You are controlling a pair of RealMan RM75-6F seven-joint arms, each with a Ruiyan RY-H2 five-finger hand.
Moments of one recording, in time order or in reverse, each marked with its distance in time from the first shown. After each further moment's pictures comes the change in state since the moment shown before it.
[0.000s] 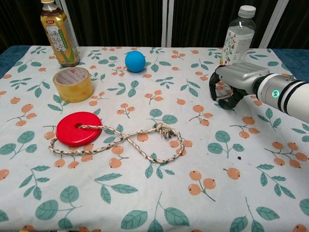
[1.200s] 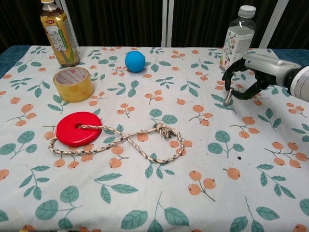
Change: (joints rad) left arm -0.002 -0.003 0.001 0.001 0.002 -0.007 0.007; right arm -0.106 0.144 0.016 -0.126 -0.120 0.019 0.450
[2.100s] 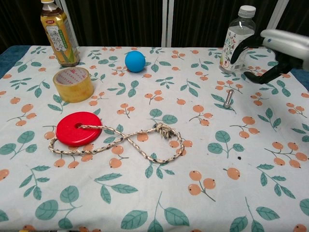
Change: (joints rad) left arm -0.002 -0.001 -0.005 -0.002 -0.002 0.001 0.002; right arm -0.081 0.143 -0.035 -0.185 -0.138 0.216 -0.054
